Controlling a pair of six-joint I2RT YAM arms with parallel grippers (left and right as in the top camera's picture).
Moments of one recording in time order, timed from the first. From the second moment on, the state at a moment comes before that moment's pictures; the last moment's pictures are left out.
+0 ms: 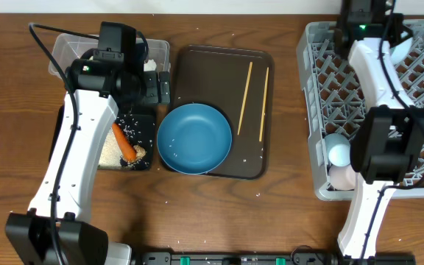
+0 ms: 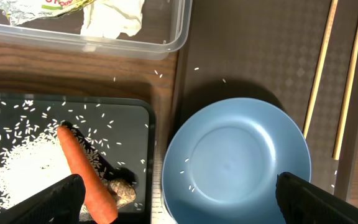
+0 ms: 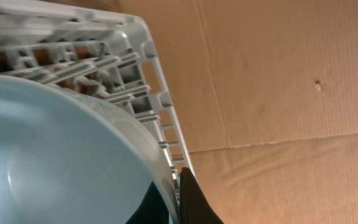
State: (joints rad) left arm -0.13 1.61 1.55 -1.08 0.08 -0.19; right arm 0.01 2.28 2.00 -0.54 1.24 -0.38
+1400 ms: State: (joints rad) left arm -0.13 1.61 1.55 -1.08 0.08 -0.19; right arm 0.05 2.28 2.00 -0.65 1.34 -0.40
